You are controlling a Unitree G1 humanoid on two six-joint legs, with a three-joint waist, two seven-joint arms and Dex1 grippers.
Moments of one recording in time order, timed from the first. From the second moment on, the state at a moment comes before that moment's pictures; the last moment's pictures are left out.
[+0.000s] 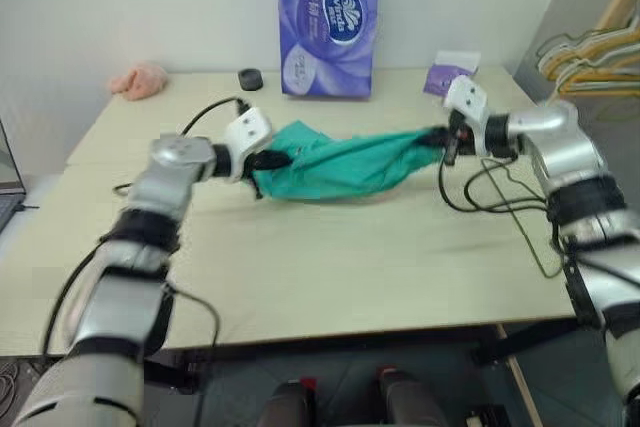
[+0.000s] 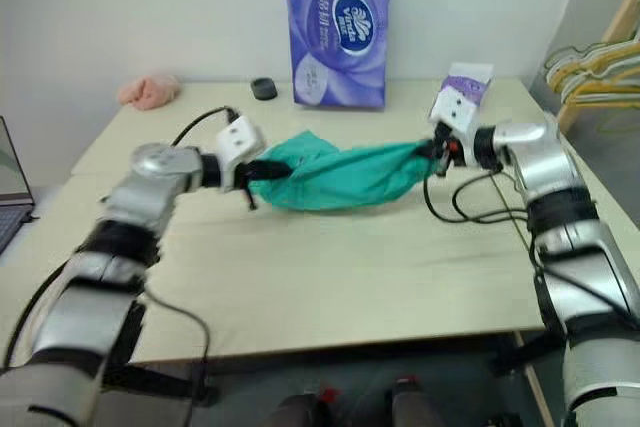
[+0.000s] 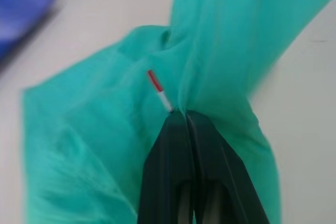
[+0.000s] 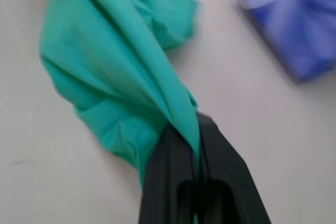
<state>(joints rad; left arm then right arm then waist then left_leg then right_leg) -1.08 0.58 -0.23 0.86 0.01 -0.01 -0.91 -1.23 -0.61 0.33 0.89 -0.03 0.02 0.95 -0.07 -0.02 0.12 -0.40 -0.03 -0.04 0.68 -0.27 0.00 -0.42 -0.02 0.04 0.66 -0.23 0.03</state>
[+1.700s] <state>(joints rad) 0.12 1.27 -0.11 -0.23 -0.29 0.25 -1.26 -0.44 -0.83 0.45 -0.17 0.06 0.11 1.25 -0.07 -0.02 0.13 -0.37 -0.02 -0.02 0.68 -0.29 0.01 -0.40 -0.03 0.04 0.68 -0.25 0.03</state>
